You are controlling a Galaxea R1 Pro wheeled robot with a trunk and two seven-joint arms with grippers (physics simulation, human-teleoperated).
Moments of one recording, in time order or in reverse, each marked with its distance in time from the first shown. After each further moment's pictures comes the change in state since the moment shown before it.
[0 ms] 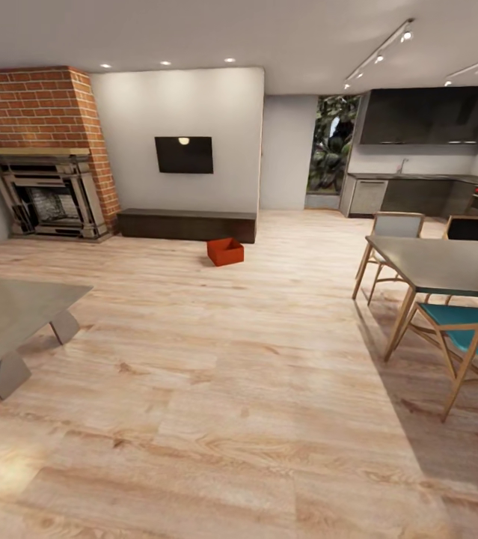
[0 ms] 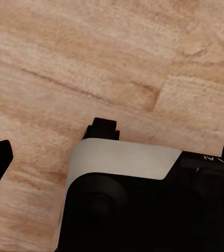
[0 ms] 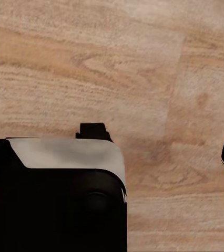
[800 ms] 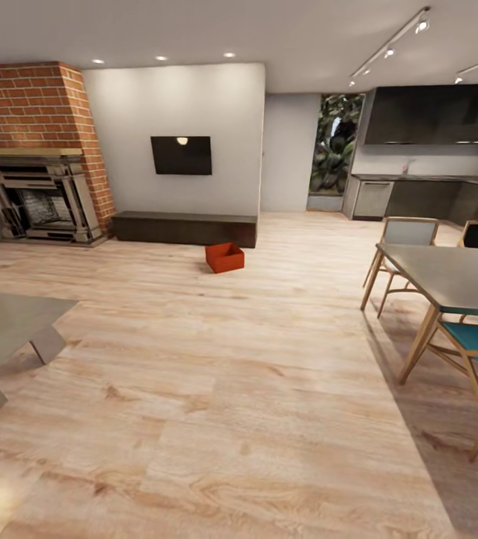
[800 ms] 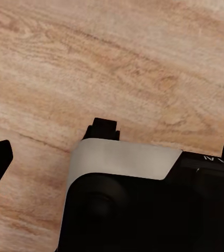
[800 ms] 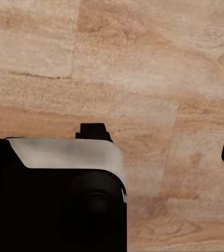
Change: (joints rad) left arm 0.000 0.001 0.000 0.000 0.000 0.000 0.000; right arm 0.000 0.000 0.003 0.000 0.001 0.000 0.001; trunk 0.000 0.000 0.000
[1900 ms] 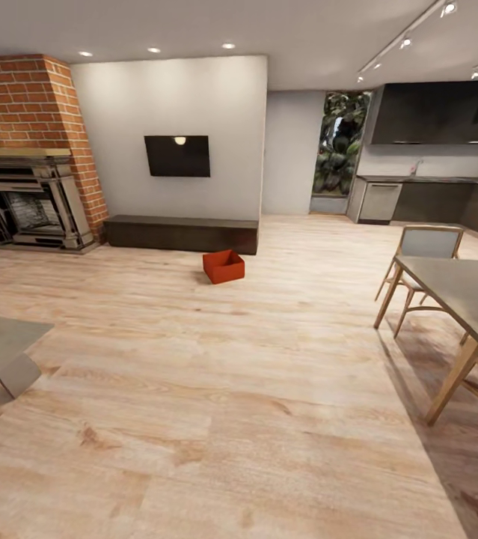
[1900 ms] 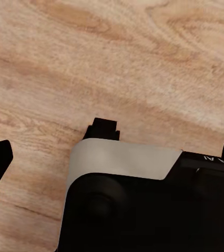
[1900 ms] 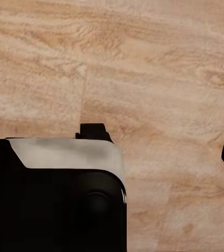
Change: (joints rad) left arm 0.000 0.000 0.000 0.000 0.000 0.000 0.000; right arm 0.000 0.000 -0.001 0.000 0.000 0.000 -0.001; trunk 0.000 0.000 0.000
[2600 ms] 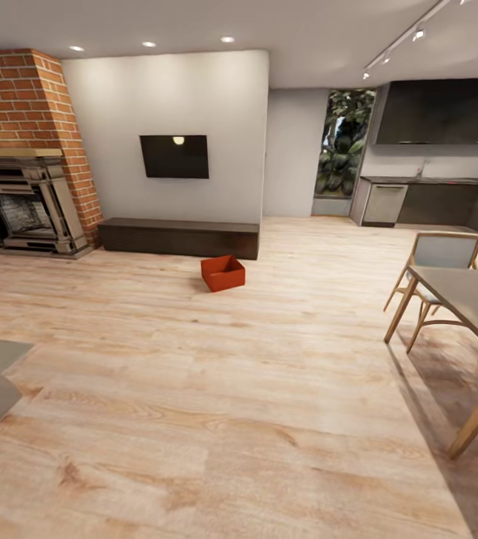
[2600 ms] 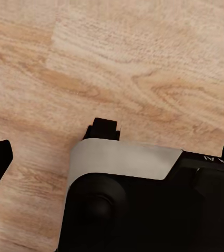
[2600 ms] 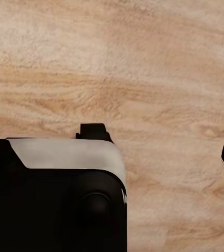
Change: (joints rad) left arm 0.000 0.000 0.001 0.000 -0.001 0.000 0.001; right arm 0.000 0.000 -0.001 0.000 0.000 -0.001 0.001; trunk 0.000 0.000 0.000
